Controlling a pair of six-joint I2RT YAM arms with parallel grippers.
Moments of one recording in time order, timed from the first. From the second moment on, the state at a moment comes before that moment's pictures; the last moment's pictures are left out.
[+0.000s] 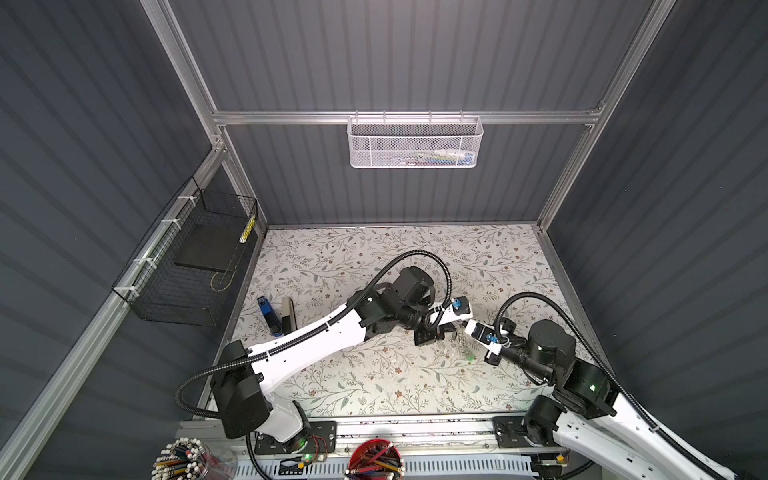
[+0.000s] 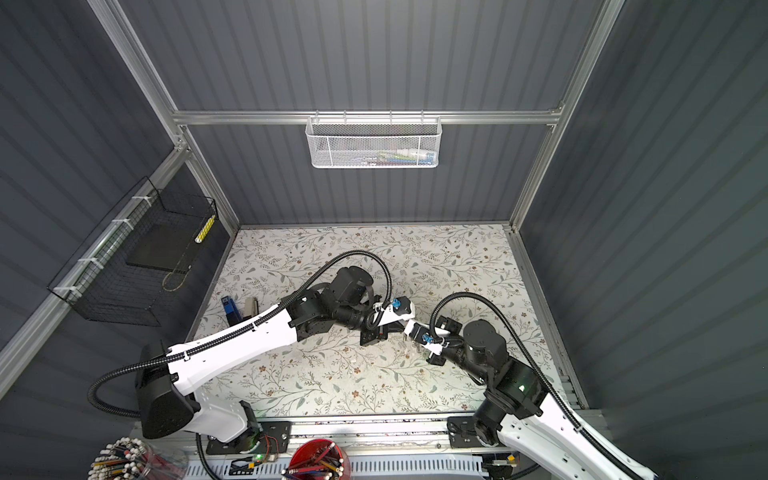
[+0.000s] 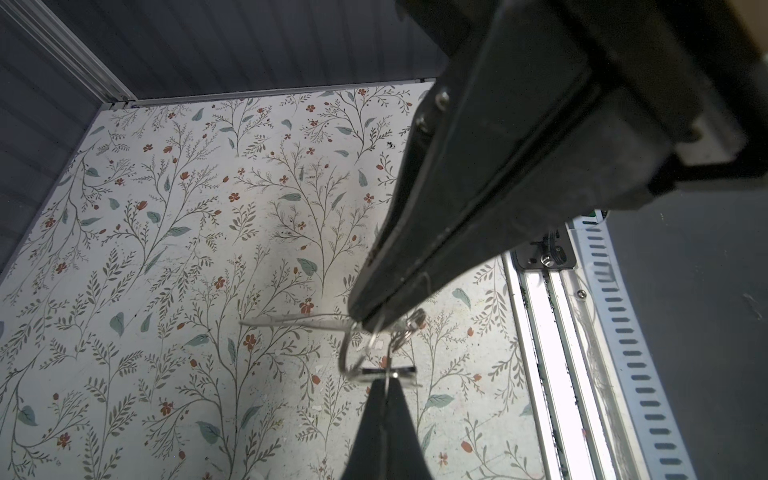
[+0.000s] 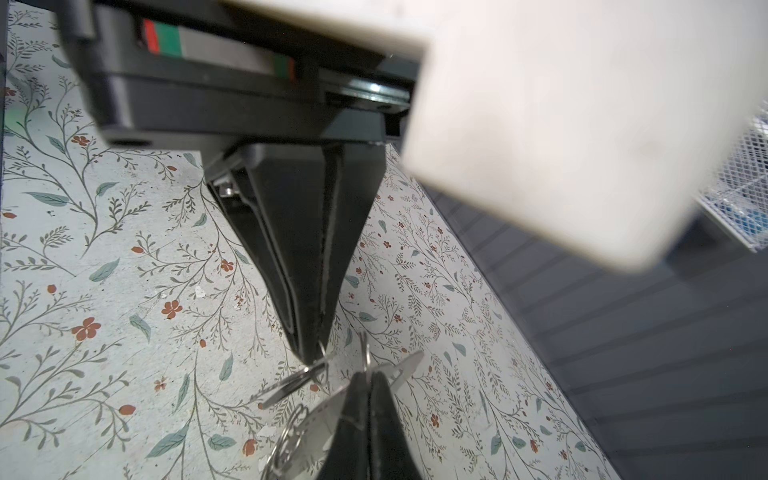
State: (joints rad) left arm -1.01 1.49 1.32 -0.54 0.42 0.47; right arm 0.78 0.51 0.60 -0.39 -0.04 -0.58
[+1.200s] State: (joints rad) left arm -0.92 1.48 1.30 -0.50 0.61 0.33; right arm 0.78 0.42 0.53 -0.31 -0.11 -0.58
